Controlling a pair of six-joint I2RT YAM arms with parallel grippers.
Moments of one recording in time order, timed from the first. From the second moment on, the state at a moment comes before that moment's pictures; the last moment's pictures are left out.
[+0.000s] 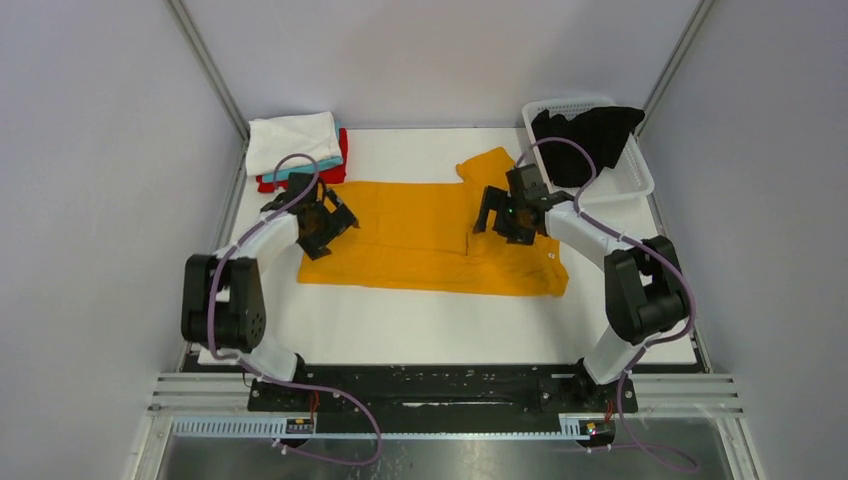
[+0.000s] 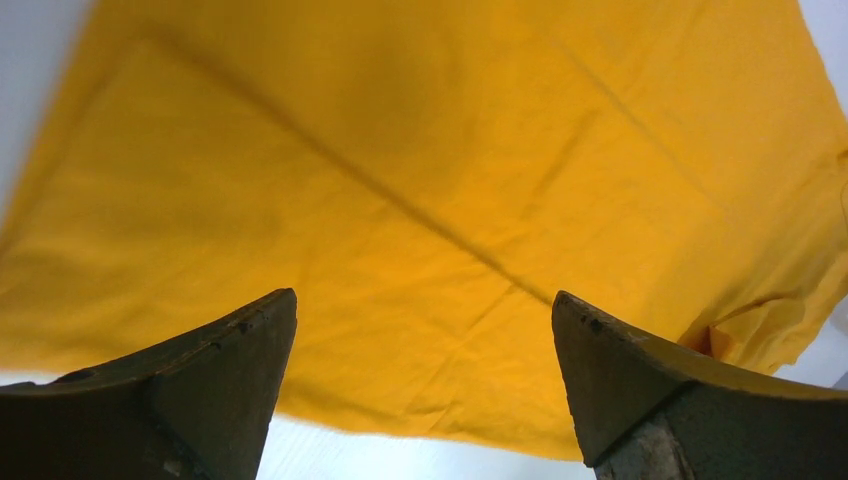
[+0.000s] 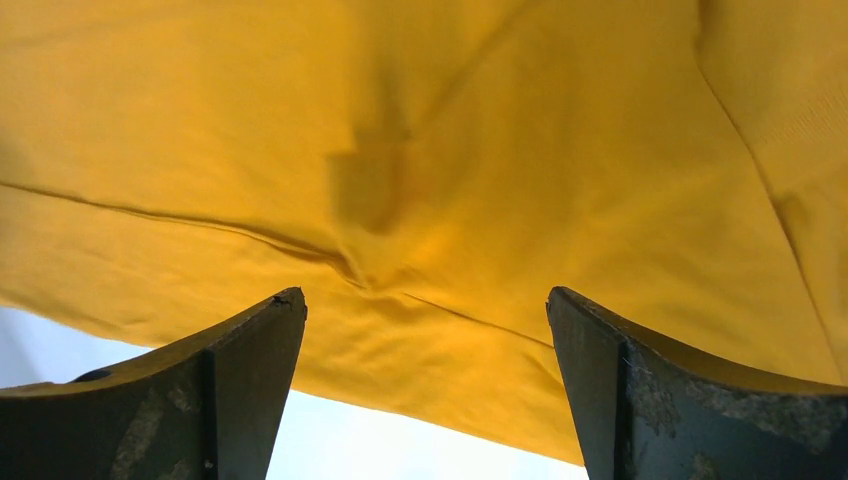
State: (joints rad) left arm -0.07 1.54 0.97 -0.47 0.08 -0.80; right arm 0.38 1.71 1.18 -0.50 -0.09 0.59
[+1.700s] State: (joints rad) left arm -0.02 1.42 0.97 -0.61 -0.14 -0.80; right arm 0.60 1.44 0.76 -0.41 -0.20 0.78
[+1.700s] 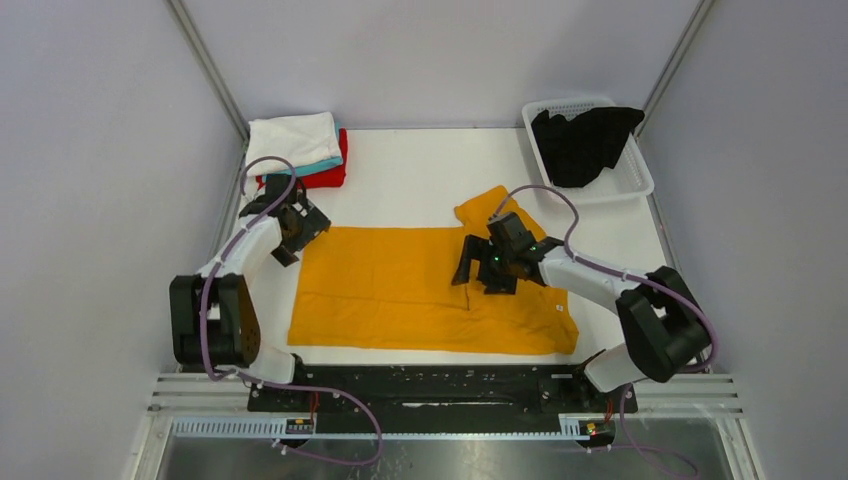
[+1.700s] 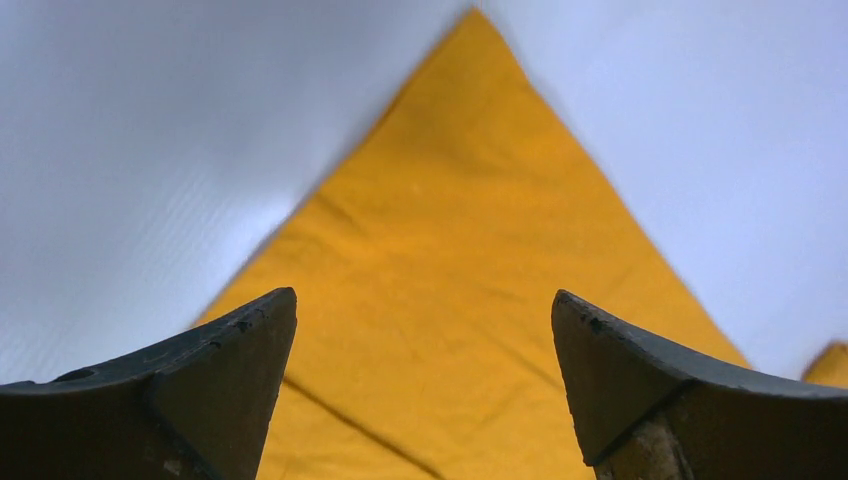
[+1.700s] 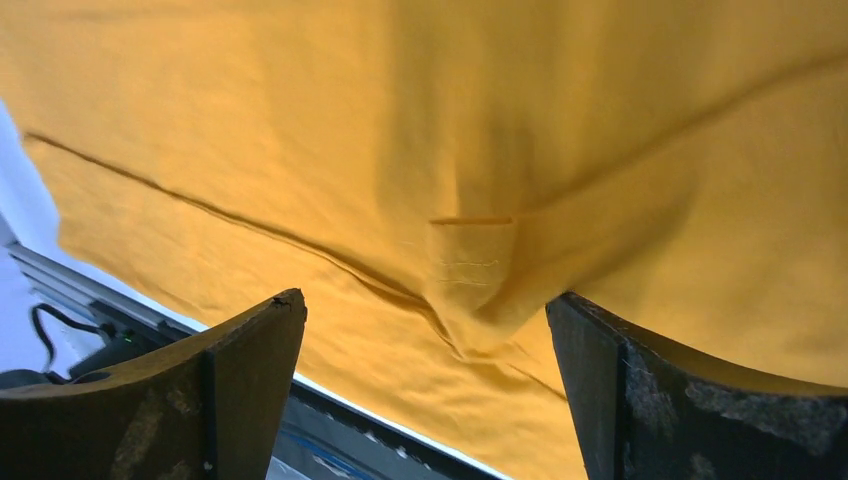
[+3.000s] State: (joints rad) left arm 0.04 2.03 1.46 -0.75 -0.22 -0.71; right arm 0.57 1.57 1.10 -0.60 0.05 0.60
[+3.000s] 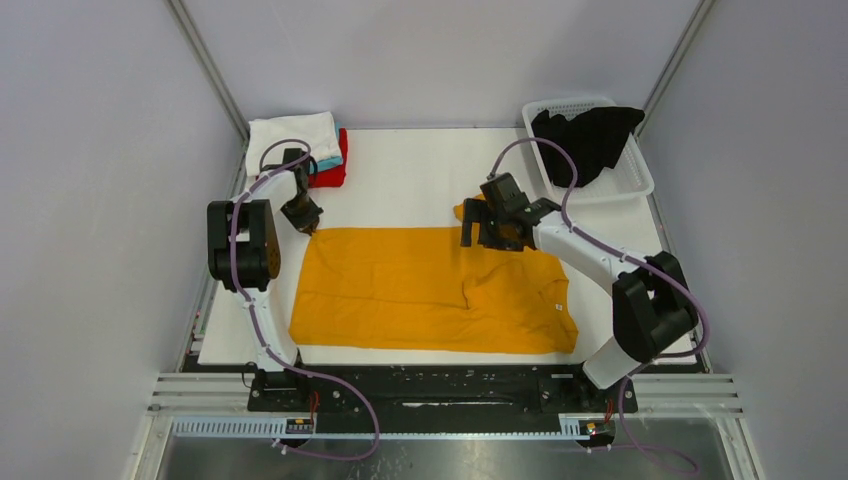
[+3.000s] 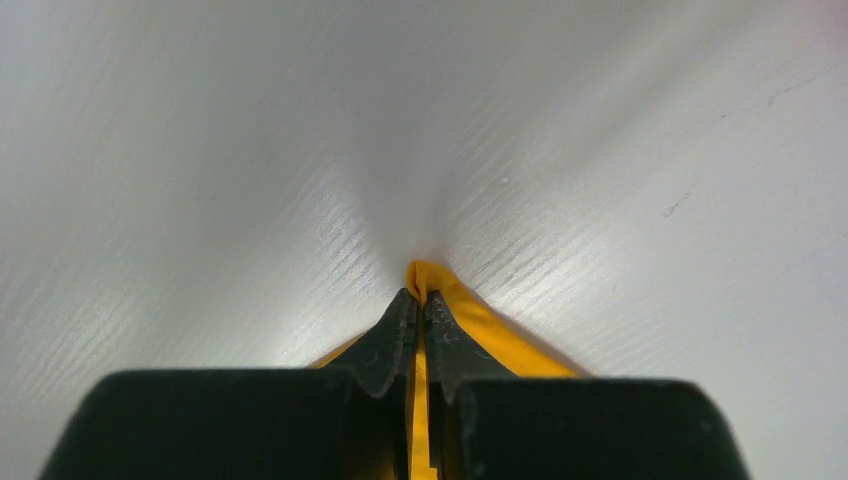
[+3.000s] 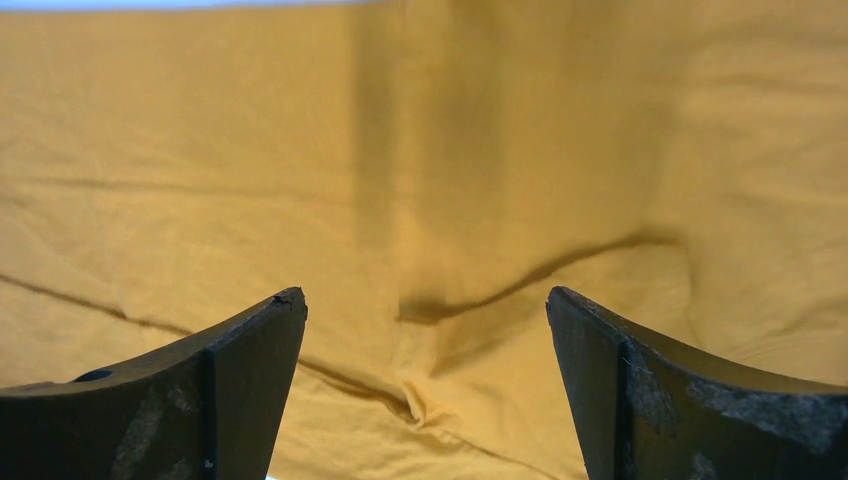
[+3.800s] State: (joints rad) left arm 0.04 2.02 1.44 -0.74 -0.22 -0.68; right arm 0.39 2.59 2.49 -1.07 0.22 0.41
